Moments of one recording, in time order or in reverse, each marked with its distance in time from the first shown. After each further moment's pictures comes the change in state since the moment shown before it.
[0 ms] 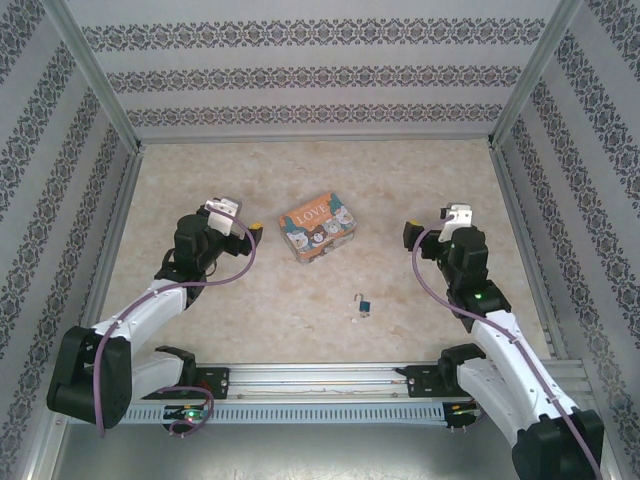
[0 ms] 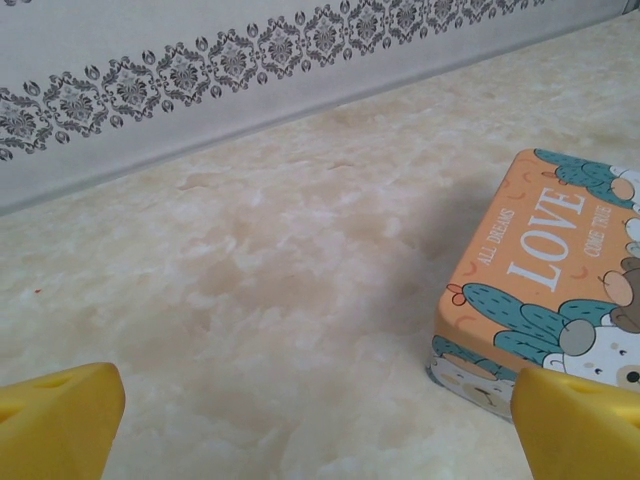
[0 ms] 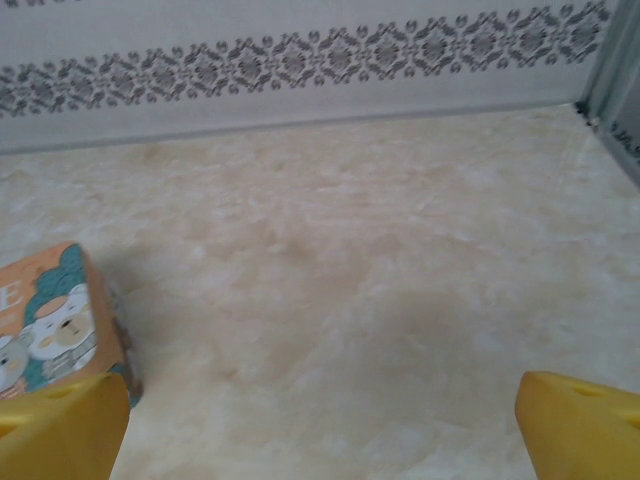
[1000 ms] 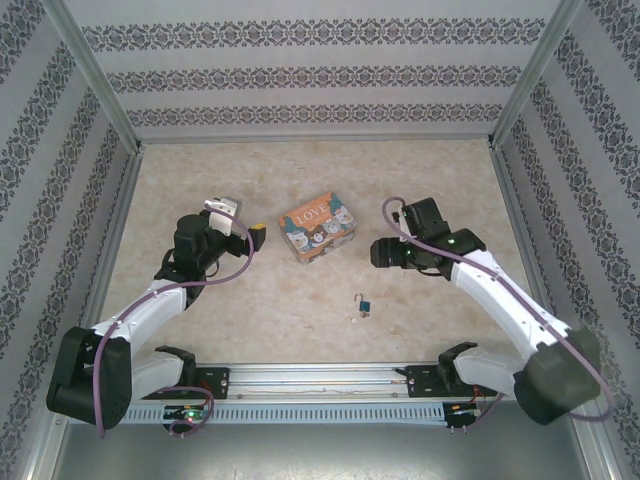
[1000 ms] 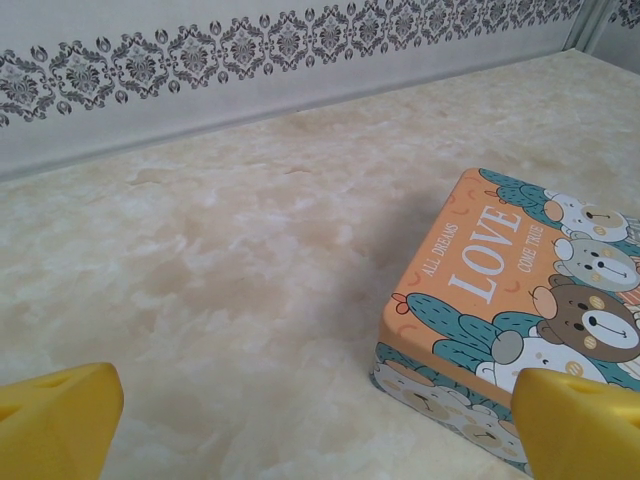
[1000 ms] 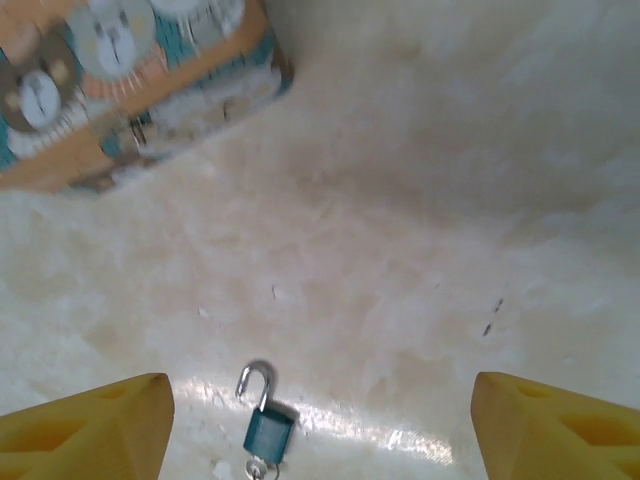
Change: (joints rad) left arm 0.000 -0.007 0.000 0.002 0.084 -0.095; right arm 0.222 0.372 0.431 -0.703 -0.199 0.180
